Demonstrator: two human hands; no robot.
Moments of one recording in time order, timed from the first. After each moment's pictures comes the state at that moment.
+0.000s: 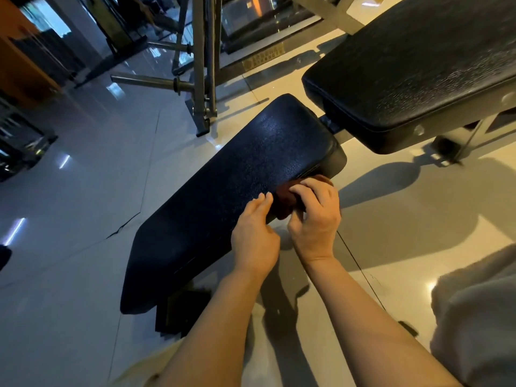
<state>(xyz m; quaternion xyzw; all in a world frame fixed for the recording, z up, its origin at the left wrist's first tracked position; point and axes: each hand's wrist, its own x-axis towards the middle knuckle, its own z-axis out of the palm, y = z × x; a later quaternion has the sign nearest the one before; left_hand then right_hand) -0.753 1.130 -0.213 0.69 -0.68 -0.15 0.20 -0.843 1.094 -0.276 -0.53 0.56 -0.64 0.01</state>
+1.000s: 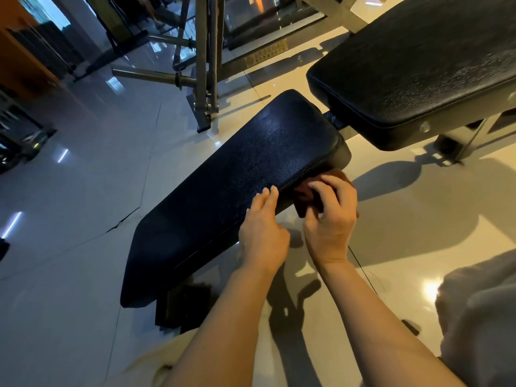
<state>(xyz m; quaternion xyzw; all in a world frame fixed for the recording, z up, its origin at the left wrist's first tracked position) -0.759 1.131 -0.214 0.71 -0.66 -0.17 0.16 -0.854 1.107 -0.279 -0.51 0.57 -0.64 0.01</state>
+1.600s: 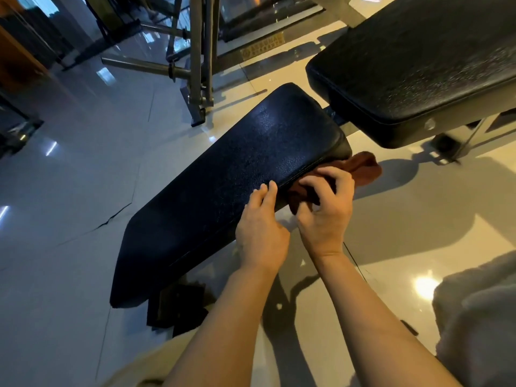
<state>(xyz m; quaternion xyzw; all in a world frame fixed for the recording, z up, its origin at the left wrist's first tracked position) -0.757 1.128 -0.220 0.70 -0.68 -0.12 0.17 -0.850 1.095 -0.276 -0.51 0.56 -0.66 0.02</state>
